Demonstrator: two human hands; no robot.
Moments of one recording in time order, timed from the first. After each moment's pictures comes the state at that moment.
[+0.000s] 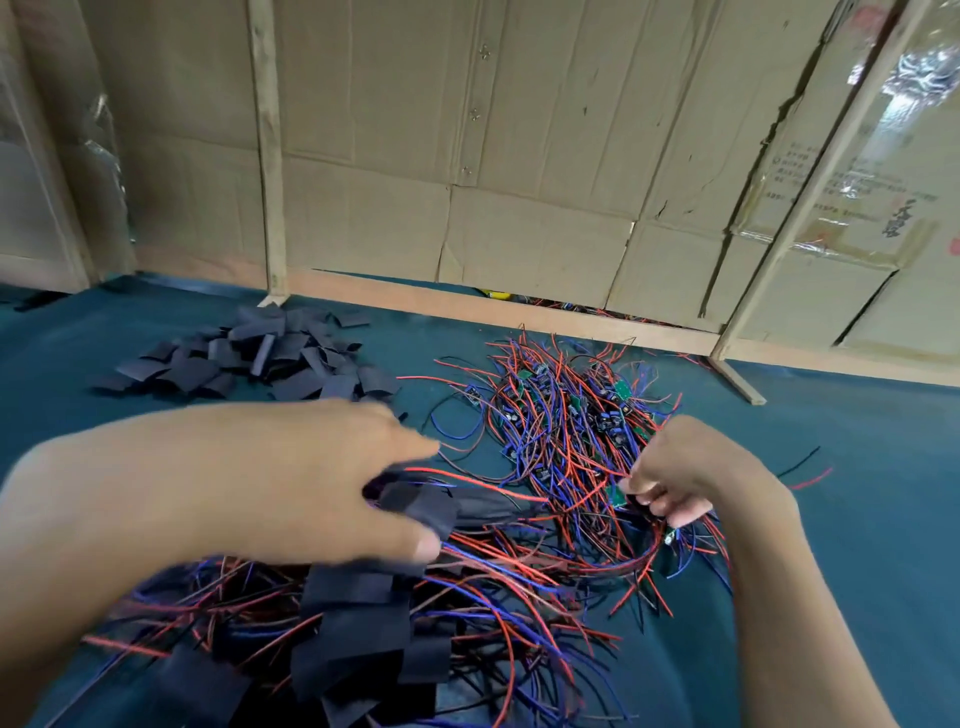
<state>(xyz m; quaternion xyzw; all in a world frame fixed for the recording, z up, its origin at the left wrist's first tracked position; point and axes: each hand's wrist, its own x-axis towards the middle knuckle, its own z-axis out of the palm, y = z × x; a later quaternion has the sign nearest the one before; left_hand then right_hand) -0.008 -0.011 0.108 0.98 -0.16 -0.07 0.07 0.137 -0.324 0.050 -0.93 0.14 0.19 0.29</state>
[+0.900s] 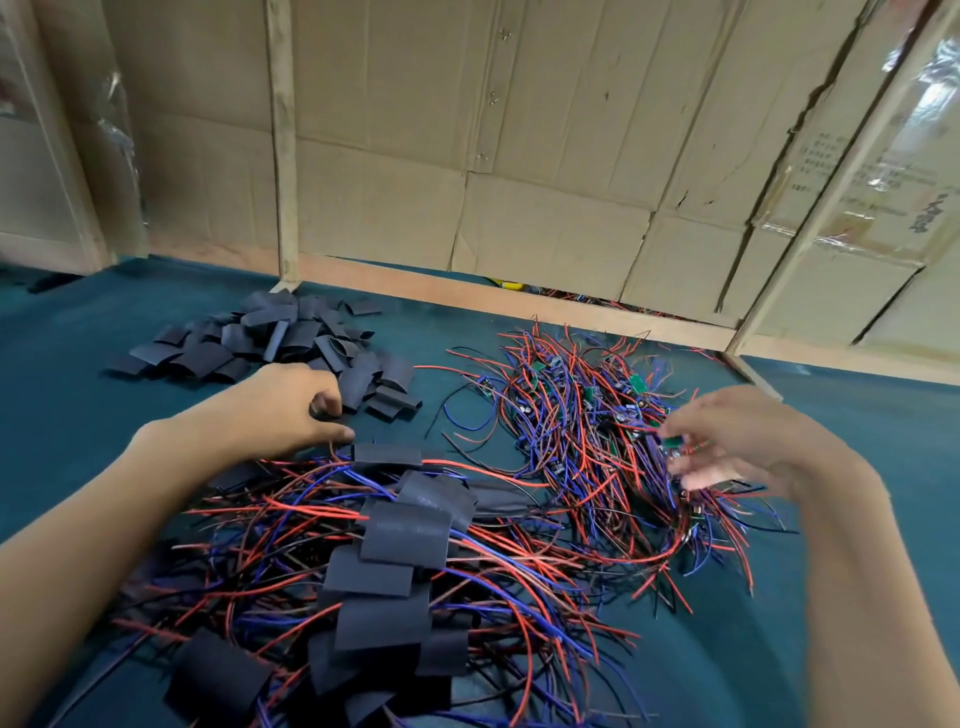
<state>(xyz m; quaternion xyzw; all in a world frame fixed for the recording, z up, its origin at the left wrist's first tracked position) 0.104 0.091 0.004 0.99 -0.04 0.03 0.14 0.137 -0.340 0.071 -0.86 0.09 0.11 0.48</state>
